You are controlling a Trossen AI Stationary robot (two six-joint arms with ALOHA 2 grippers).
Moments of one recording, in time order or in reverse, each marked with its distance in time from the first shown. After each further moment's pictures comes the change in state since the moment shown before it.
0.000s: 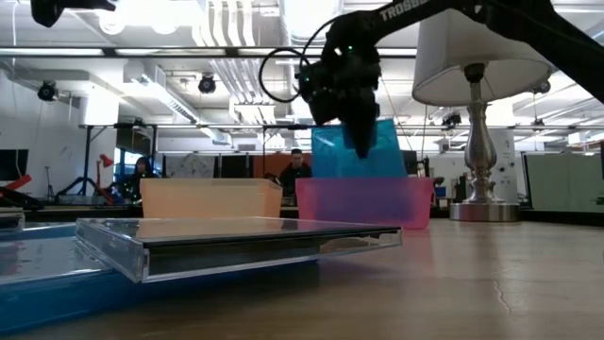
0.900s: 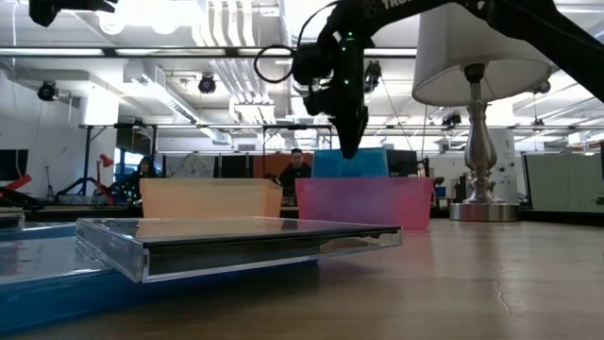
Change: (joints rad) left arm 0.000 0.000 0.000 0.000 -0.071 -0.001; right arm 0.008 -0.007 0.088 0.096 0.436 0.103
